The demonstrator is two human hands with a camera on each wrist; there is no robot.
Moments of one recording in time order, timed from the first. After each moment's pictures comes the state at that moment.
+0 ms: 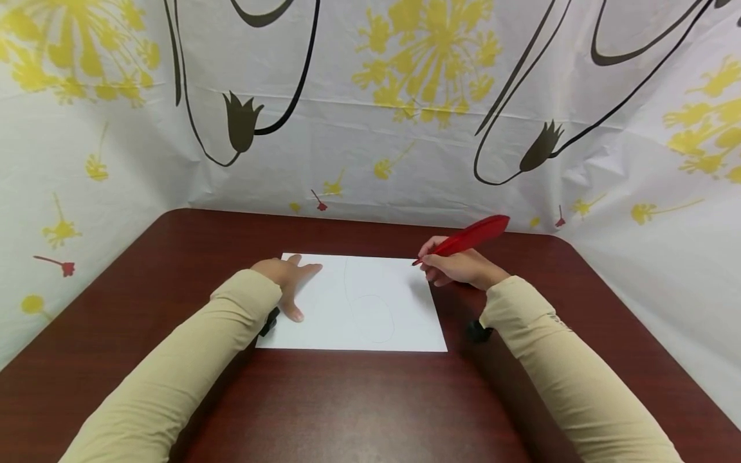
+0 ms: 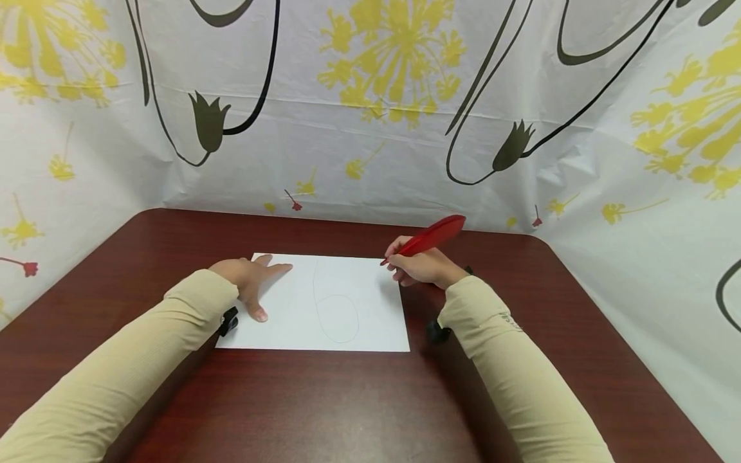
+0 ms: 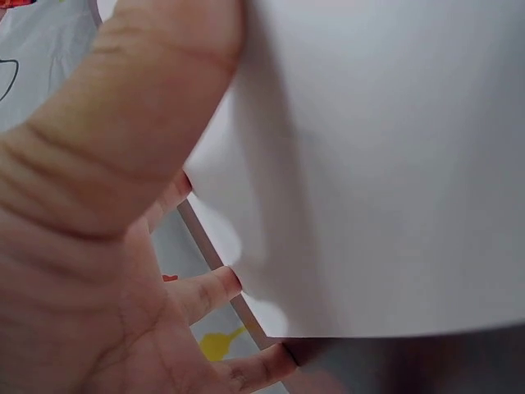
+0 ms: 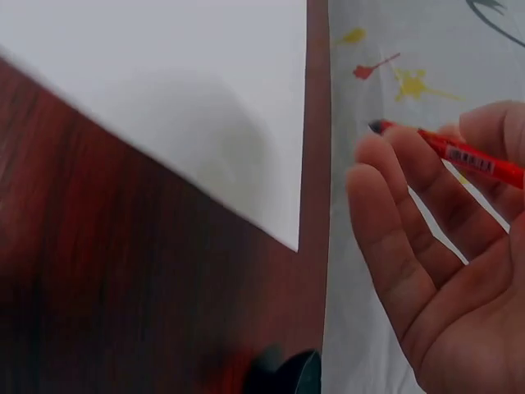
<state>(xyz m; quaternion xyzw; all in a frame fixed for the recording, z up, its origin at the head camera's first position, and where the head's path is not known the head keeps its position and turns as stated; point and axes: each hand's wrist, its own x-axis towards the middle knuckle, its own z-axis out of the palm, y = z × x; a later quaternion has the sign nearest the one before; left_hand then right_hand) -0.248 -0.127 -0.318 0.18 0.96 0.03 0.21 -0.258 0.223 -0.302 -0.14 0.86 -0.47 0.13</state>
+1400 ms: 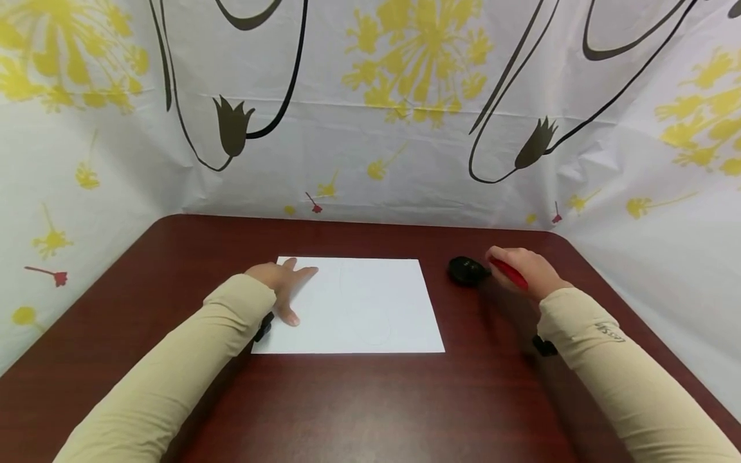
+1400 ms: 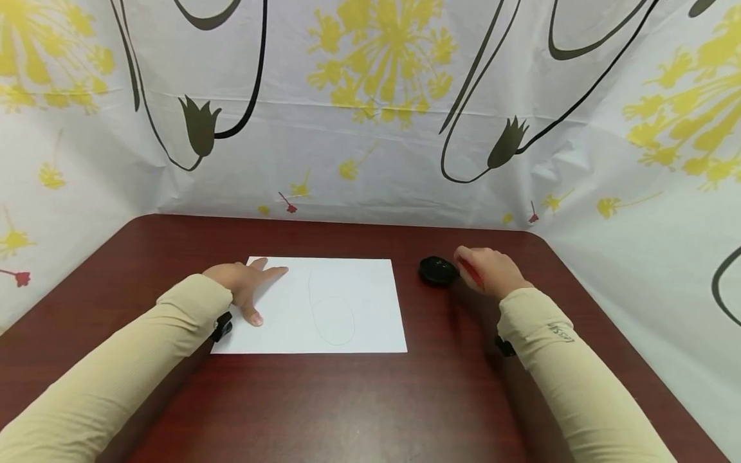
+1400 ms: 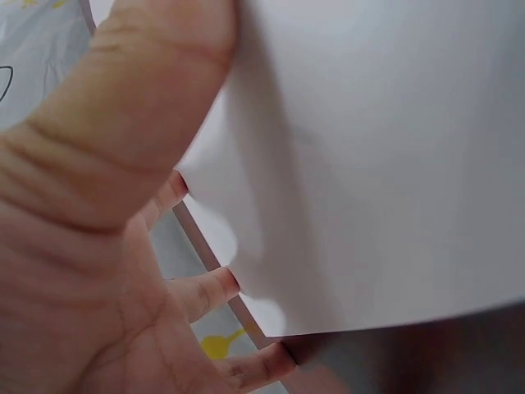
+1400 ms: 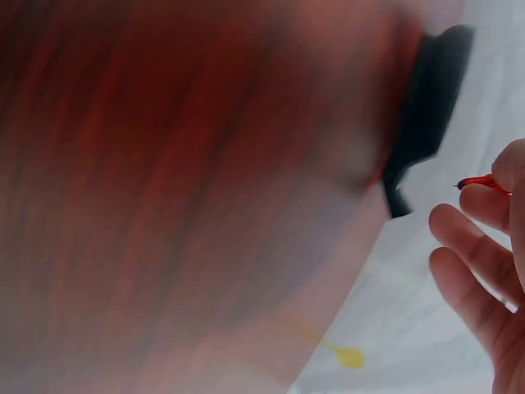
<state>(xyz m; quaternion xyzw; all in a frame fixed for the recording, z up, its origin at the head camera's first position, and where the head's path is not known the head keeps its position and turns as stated) -0.250 -0.127 -0.318 0.19 0.96 0.03 0.22 -0.243 0.343 -0.314 -0.34 0.91 -0.06 -0.24</state>
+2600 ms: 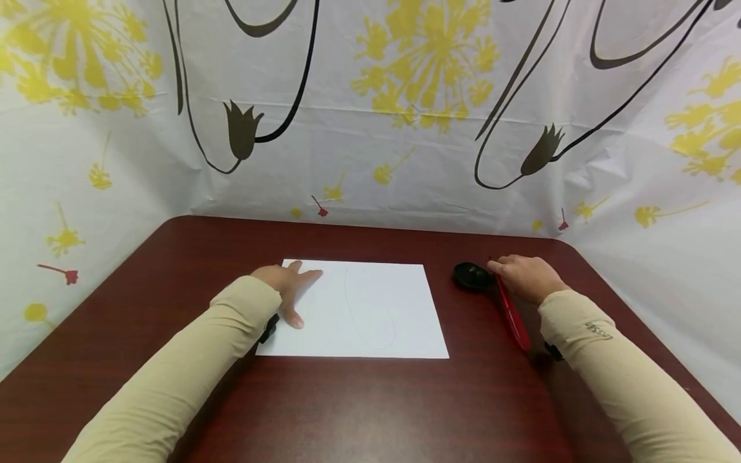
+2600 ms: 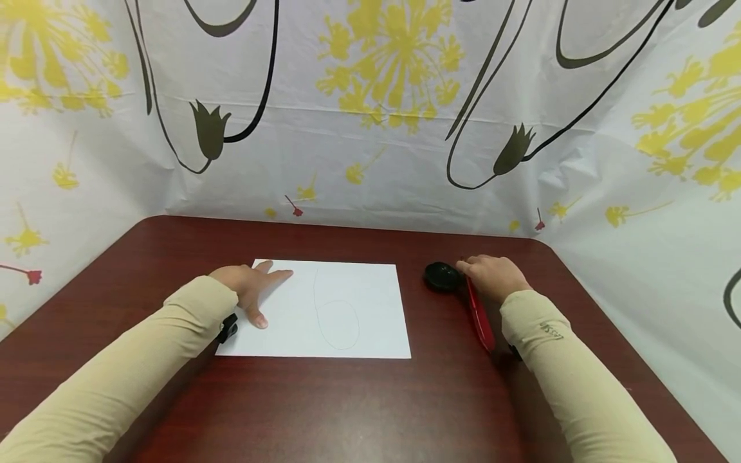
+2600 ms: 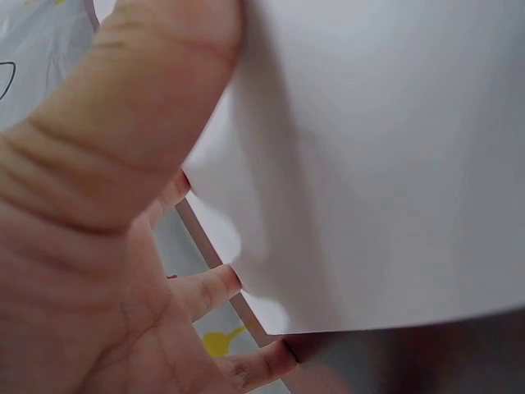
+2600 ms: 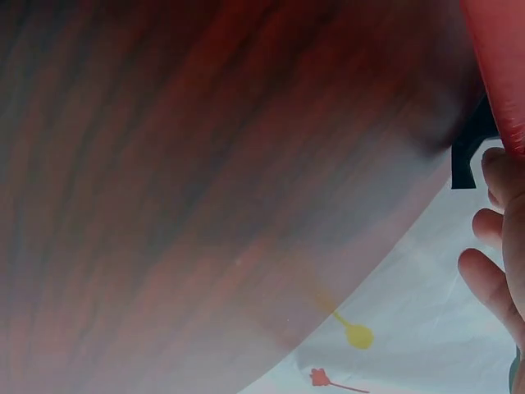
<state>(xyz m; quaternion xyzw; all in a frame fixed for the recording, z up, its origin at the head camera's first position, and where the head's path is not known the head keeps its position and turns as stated) -0.248 -0.127 -0.316 0.19 0.96 0.03 0.21 -0.270 0.361 -0.335 -0.35 0.90 0.13 -0.23</state>
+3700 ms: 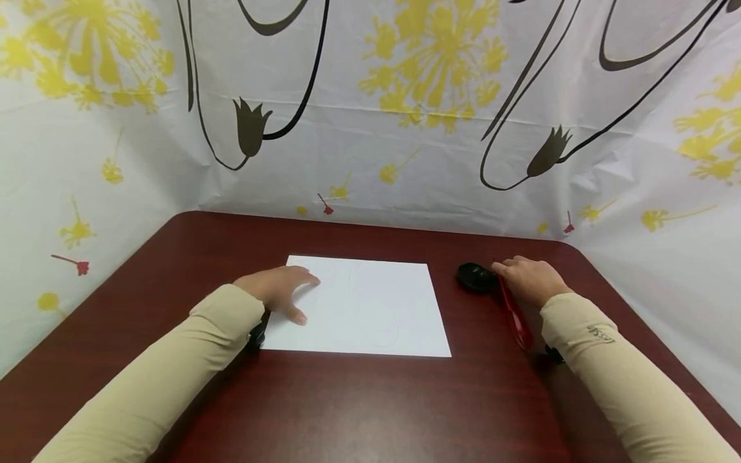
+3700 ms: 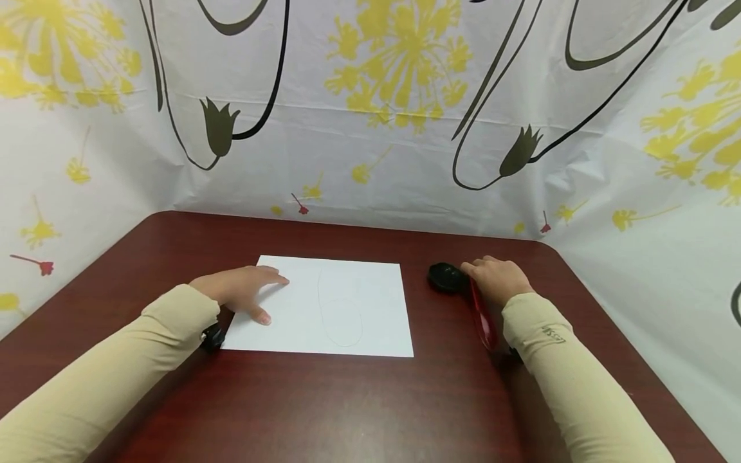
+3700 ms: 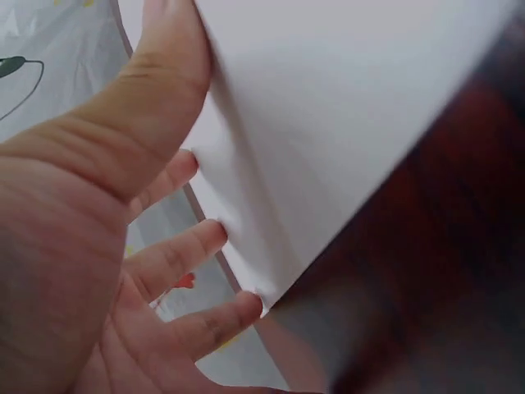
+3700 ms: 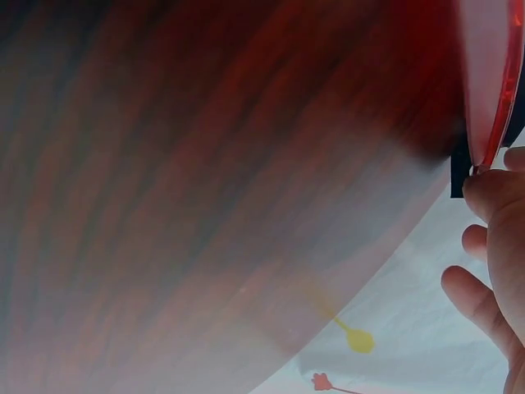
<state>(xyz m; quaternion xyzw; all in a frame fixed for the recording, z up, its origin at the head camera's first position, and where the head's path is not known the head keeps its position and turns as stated) -0.240 -0.147 -0.332 0.28 0.94 0.10 0.16 -0.264 0.355 -0.334 -0.32 0.92 0.15 -0.19</state>
